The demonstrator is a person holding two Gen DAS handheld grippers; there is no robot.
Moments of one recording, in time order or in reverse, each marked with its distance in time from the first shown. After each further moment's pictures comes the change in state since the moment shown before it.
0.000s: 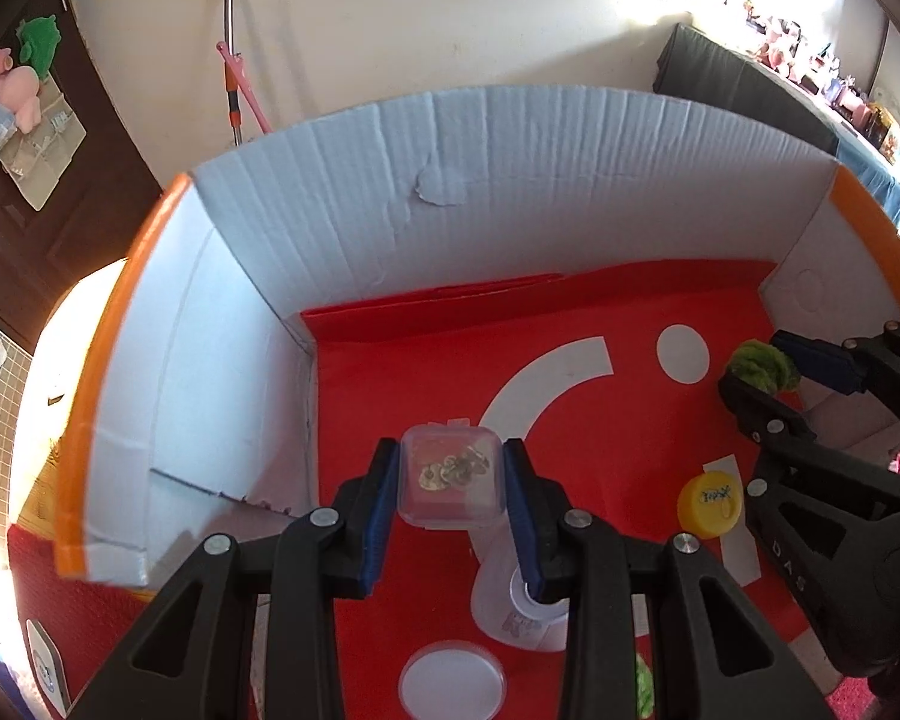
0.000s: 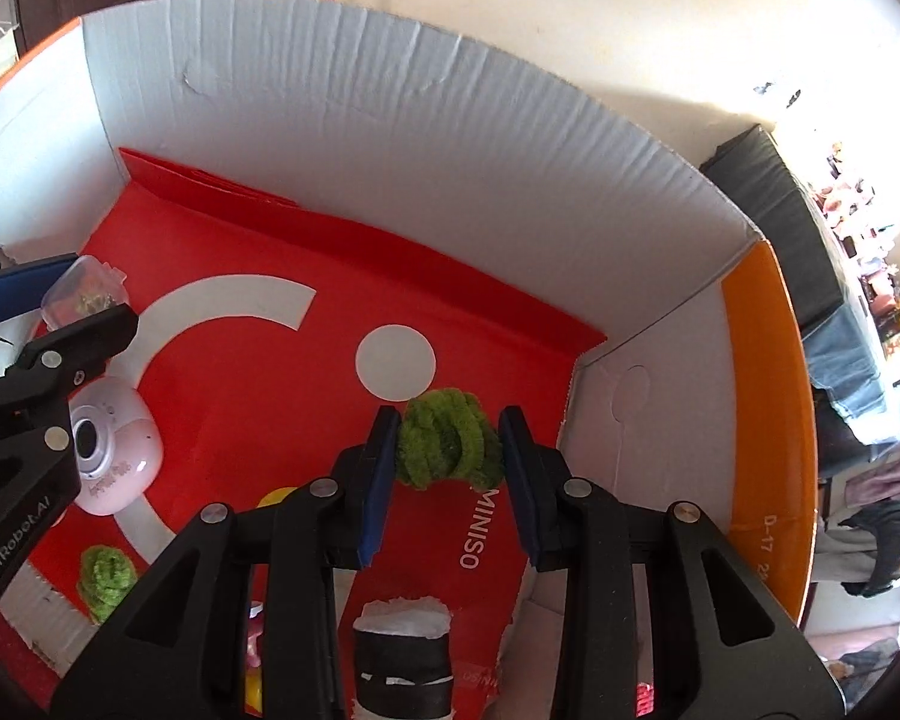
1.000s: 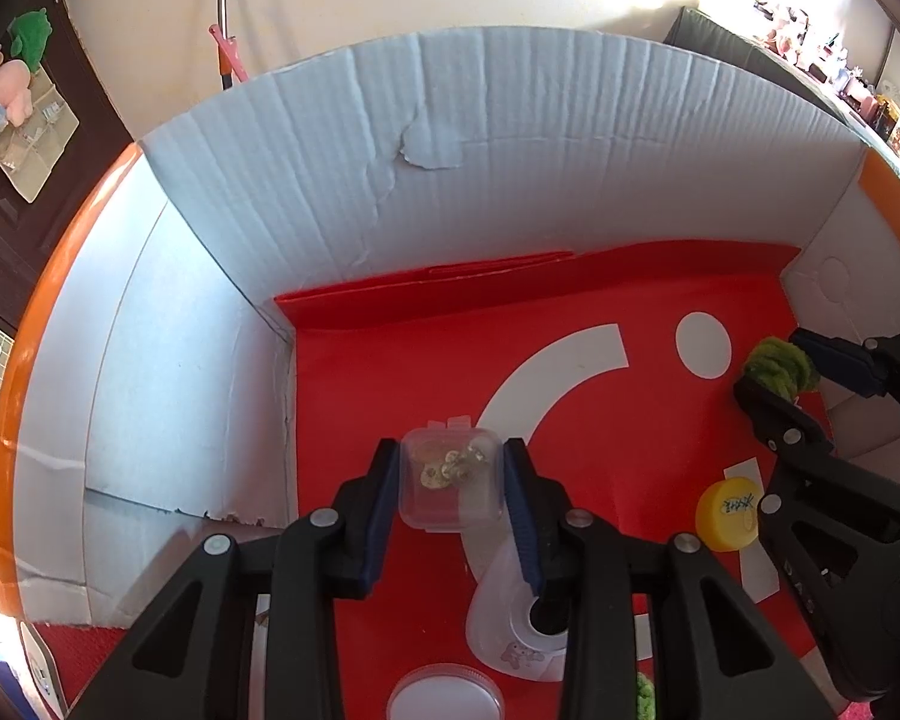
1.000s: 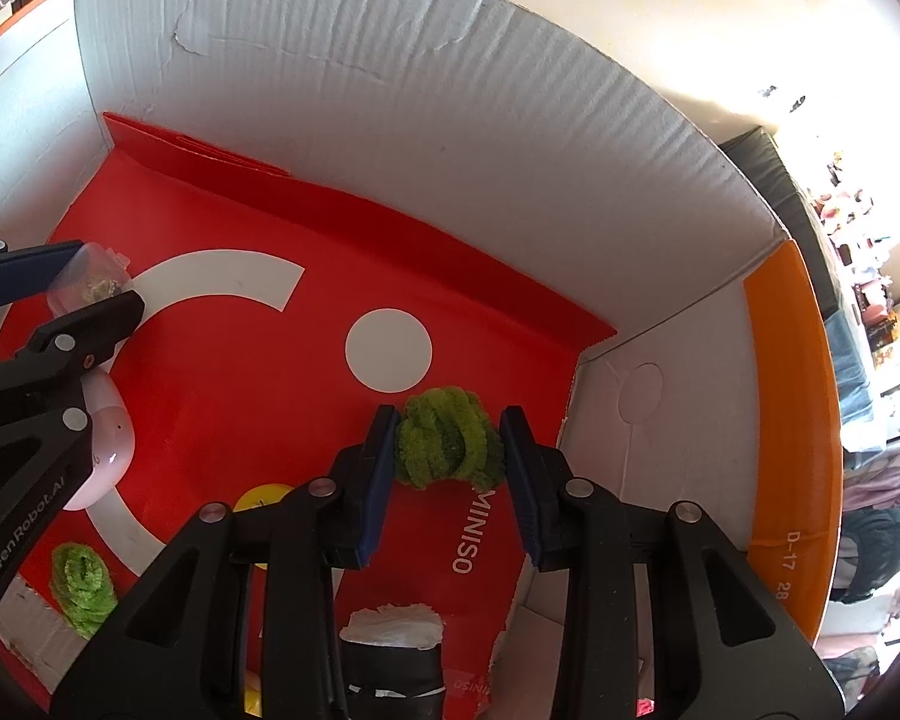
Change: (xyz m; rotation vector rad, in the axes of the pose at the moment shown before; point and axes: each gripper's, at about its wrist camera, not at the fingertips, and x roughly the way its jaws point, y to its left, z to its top) left arm 0.003 -0.017 -0.005 0.000 0.041 0.002; right arm 0.000 0.021 -0.001 -0.038 0.033 -0.033
